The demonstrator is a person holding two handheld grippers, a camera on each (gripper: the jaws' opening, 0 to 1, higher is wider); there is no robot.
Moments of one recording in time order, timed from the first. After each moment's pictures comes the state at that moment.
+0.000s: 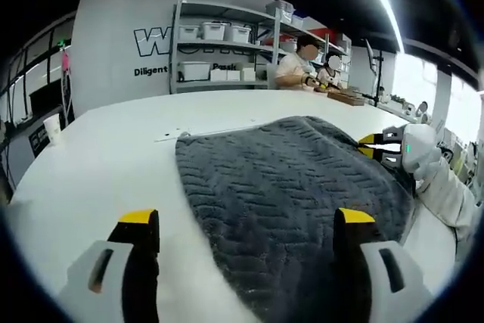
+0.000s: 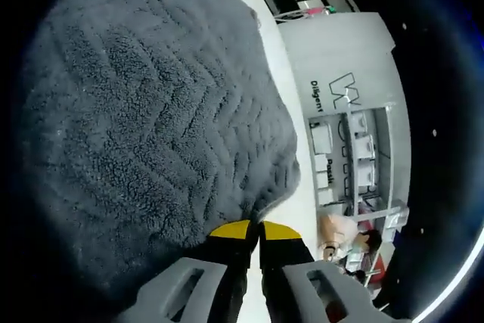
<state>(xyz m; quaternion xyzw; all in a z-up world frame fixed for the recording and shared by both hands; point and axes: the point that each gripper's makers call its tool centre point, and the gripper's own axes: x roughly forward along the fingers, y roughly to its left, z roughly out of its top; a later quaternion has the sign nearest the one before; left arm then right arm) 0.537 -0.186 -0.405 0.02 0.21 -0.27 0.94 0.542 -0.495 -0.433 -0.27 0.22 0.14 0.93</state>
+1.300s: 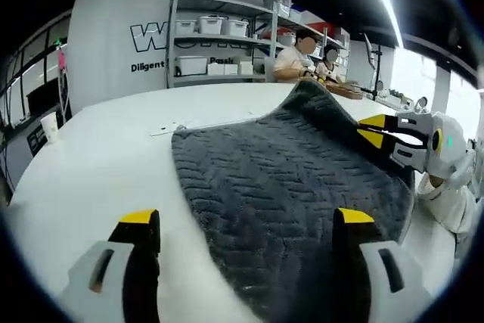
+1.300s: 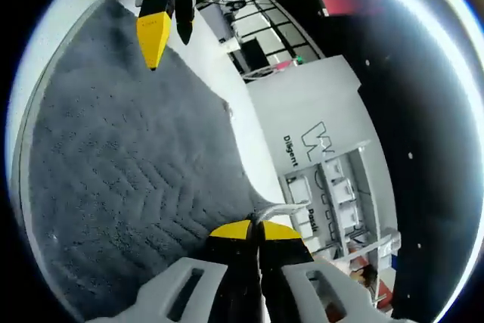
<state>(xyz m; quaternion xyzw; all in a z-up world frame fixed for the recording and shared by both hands) 0.536 -0.185 -0.412 0.03 0.22 -0.27 0.94 0.538 -0.492 -0.430 -0.60 0.20 0.09 0.77</state>
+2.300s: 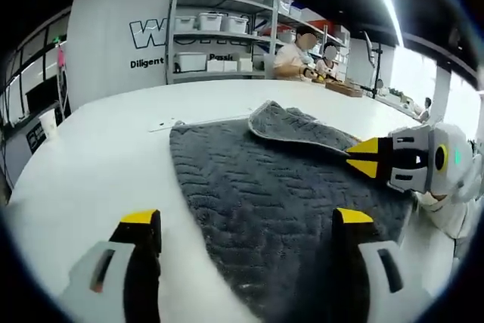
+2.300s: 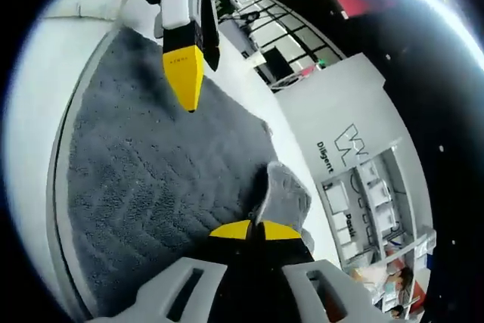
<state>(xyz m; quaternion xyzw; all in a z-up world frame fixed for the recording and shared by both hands) 0.533 -0.188 -0.420 0.03 0.24 -0.27 0.93 0.513 -0.354 -0.380 -0.56 0.01 0.18 0.81</state>
